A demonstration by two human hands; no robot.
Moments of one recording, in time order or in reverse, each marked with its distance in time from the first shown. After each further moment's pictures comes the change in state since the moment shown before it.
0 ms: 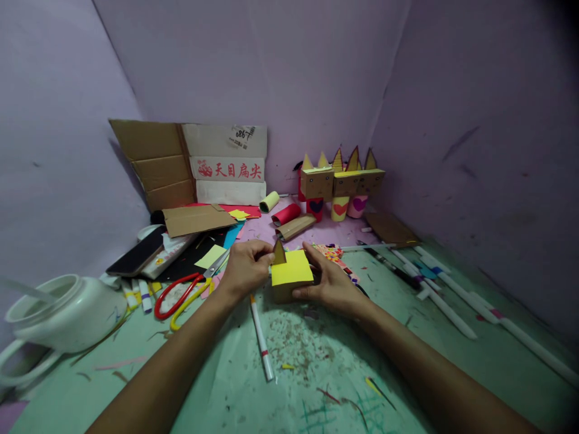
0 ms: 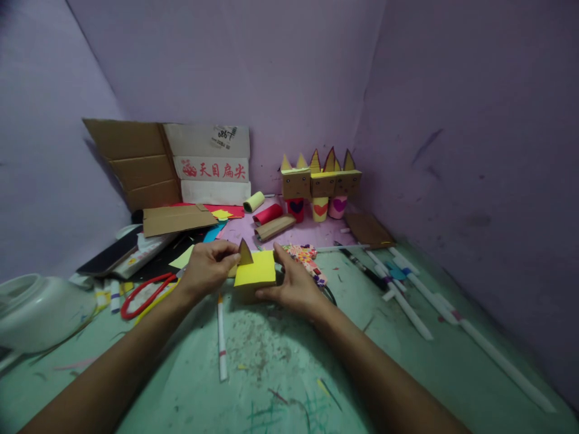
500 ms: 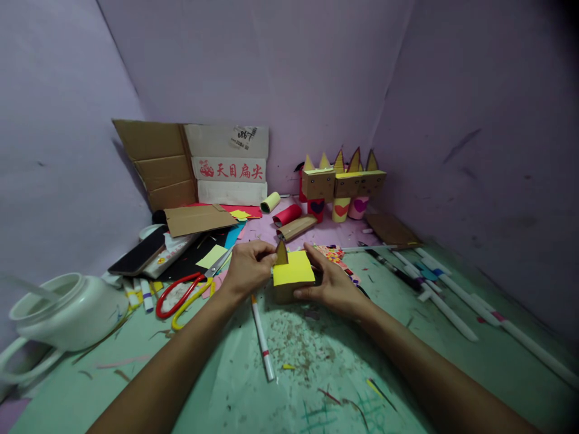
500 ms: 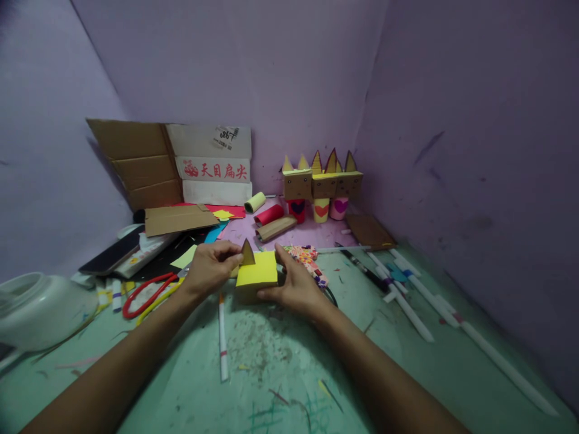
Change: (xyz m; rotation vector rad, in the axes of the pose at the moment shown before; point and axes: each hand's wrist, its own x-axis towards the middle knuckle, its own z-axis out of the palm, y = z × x) left_hand -0.001 -0.004 0.005 -0.076 0.037 -0.012; right_hand 0.001 0.005 0.000 -0.012 0.026 -0.037
